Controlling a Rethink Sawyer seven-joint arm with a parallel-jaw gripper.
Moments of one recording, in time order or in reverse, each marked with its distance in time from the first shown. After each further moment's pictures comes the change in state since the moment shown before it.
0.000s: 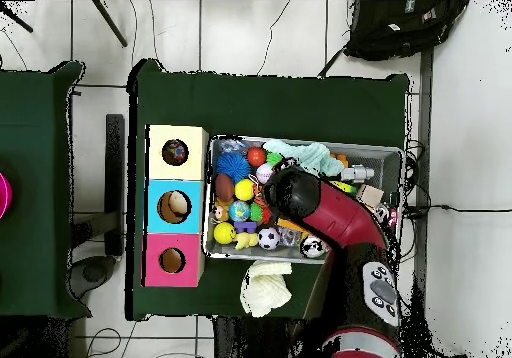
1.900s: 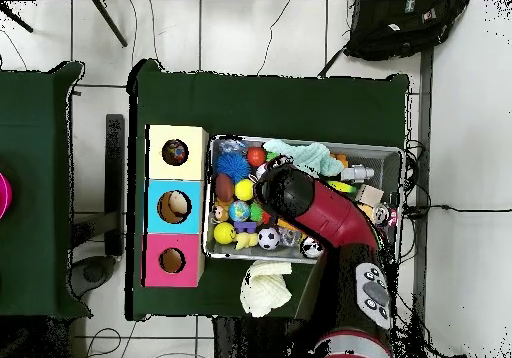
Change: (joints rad) arm 0.020 -0.018 0.006 0.022 0.054 0.016 0.000
